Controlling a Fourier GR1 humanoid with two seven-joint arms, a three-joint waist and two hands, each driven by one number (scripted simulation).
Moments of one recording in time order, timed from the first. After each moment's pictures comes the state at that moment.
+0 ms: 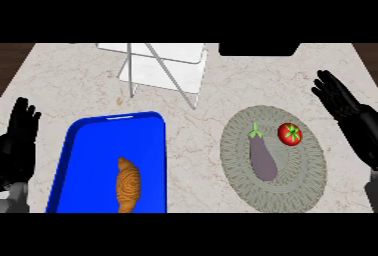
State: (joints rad) left arm -0.04 0.53 -0.09 -1.44 0.41 0.43 -0.11; right arm -0.16 -0.49 0.04 -1.68 -0.28 0.13 0.10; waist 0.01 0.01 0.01
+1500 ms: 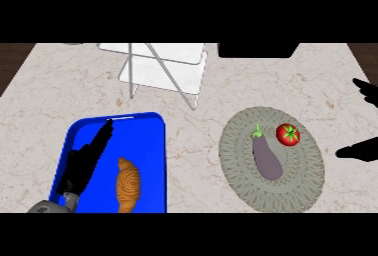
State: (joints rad) left arm -0.07 0.44 -0.38 -1.35 0.25 0.19 0.00; right arm -0.21 -0.75 0.02 -1.49 0.04 0.17 0.38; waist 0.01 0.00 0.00
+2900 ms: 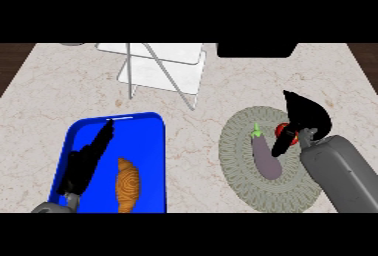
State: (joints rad) left arm -0.04 0.37 -0.29 -1.36 0.16 0.12 0.00; right arm -0.49 -0.41 0.35 -1.37 0.56 0.30 0.99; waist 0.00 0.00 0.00
